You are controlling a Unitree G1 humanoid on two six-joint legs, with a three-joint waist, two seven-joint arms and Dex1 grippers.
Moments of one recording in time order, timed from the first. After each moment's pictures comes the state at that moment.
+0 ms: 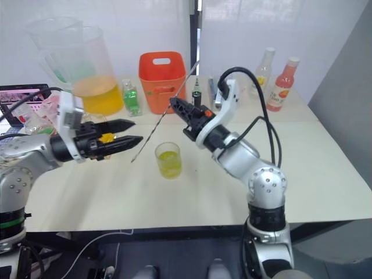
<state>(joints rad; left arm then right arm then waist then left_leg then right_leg) -0.55 0.82 0.31 -0.29 -0.82 0.77 -0.89 -0.78 -0.26 -0.10 -0.32 1.41 0.73 -0.22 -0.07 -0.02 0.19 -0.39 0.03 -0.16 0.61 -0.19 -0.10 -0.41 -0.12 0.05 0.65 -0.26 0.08</state>
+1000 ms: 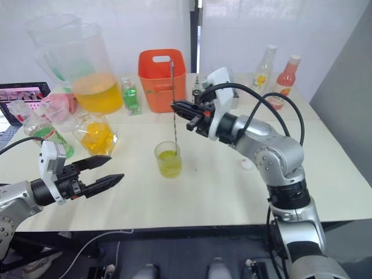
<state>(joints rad) -0.06 0.79 0.41 -0.42 -0.79 0.65 -0.86 -0.88 -0.46 0.08 -0.20 0.78 0.75 0.45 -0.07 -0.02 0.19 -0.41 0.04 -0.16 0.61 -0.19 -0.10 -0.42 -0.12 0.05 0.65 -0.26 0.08</state>
